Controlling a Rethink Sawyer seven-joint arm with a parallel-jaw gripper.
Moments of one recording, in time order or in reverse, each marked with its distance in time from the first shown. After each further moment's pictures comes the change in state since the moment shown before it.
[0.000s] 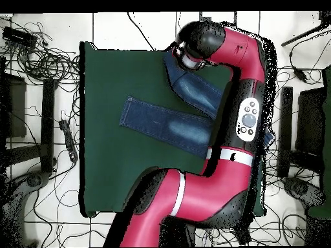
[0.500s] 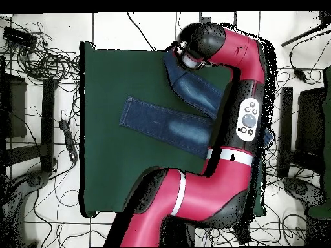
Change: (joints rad) arm -0.003 0.007 0.002 0.000 0.001 -0.038 0.000
